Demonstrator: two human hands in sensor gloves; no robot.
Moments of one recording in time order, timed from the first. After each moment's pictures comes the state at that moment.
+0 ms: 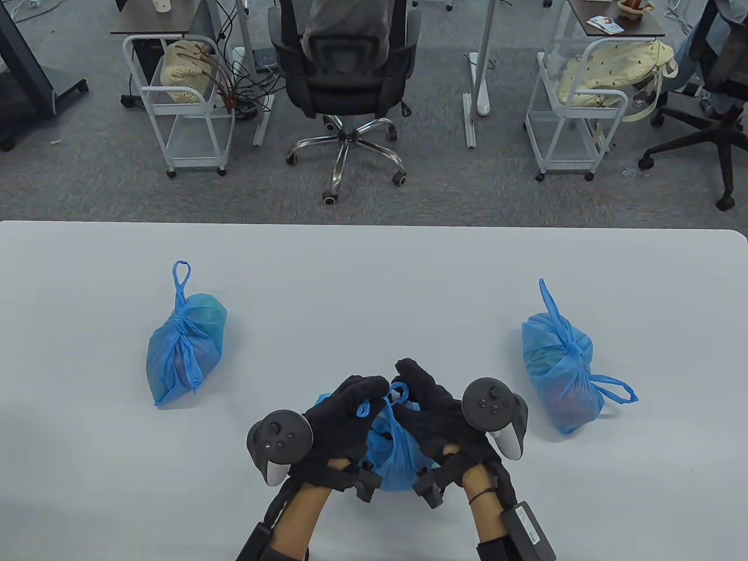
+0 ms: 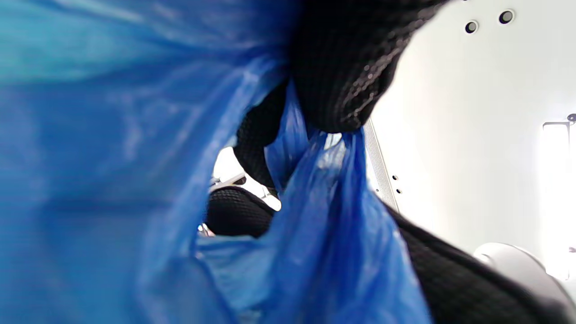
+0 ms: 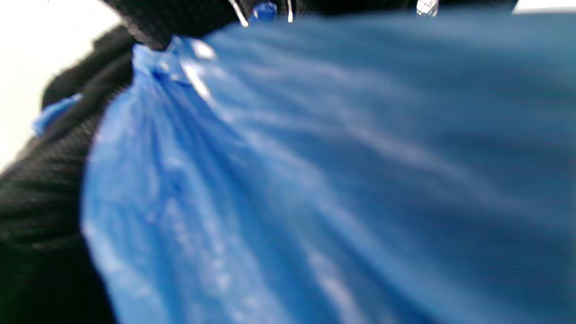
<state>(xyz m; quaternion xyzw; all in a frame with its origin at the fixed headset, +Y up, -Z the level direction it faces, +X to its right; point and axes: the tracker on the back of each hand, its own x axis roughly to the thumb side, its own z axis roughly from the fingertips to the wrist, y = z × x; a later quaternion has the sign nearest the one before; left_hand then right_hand) -0.123 -0.720 -0.276 0.13 -0.18 0.54 0.81 0.109 -0.730 -0.299 0.16 0.02 0.85 0.50</state>
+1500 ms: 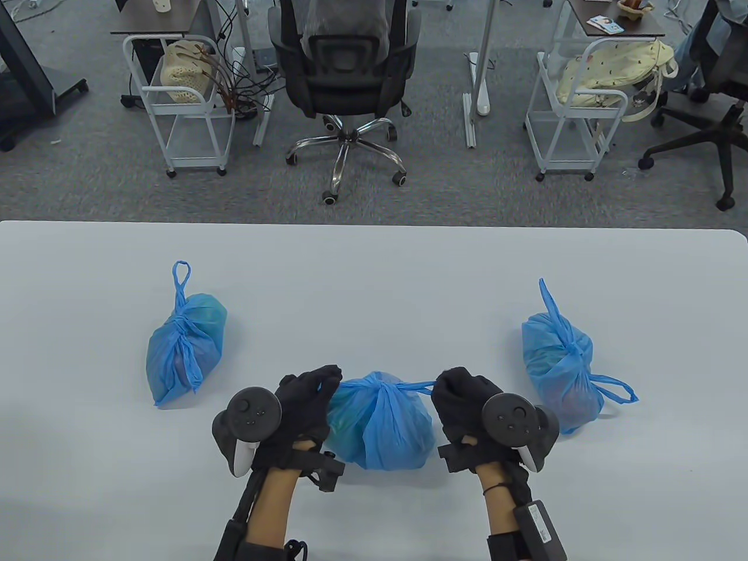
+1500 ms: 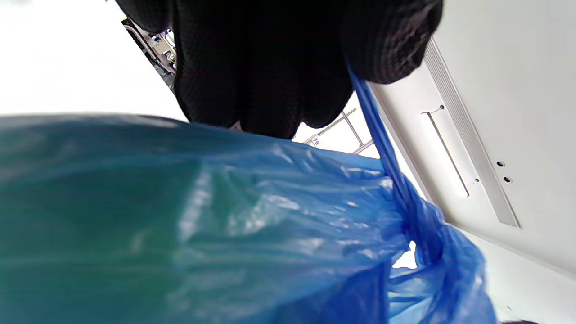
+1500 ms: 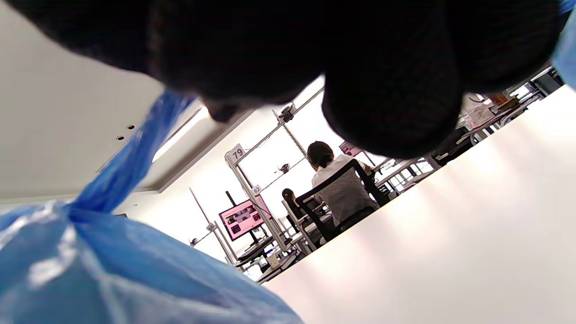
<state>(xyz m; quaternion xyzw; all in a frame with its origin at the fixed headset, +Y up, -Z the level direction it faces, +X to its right) -0.176 -0.729 -0.295 0.08 -0.05 0.47 0.88 0.155 -0.718 -0.298 0.06 -0.22 0.91 0.34</state>
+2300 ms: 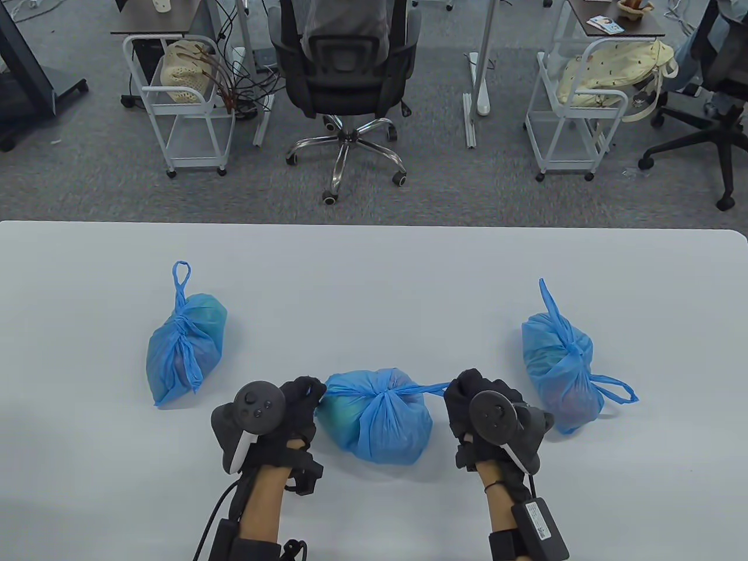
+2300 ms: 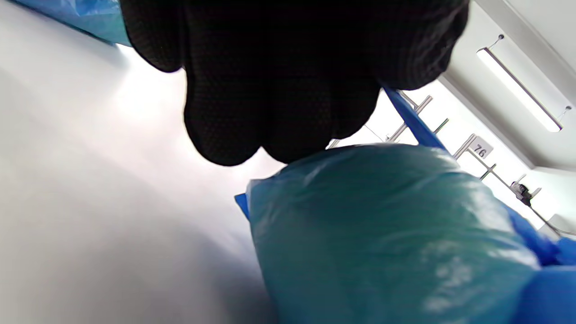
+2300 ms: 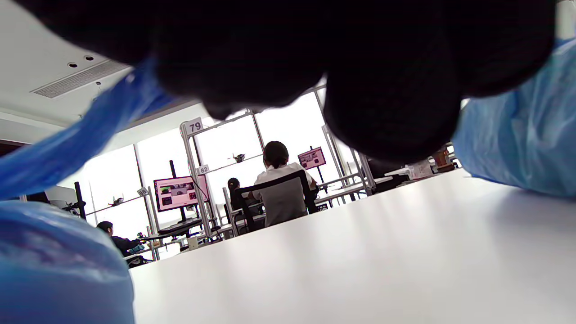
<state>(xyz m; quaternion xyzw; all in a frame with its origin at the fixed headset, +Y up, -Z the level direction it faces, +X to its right) -0.194 -0.741 -0.299 0.05 0.01 0.36 0.93 0.154 -0.724 -0.296 0.00 -0.25 0.95 0.18</state>
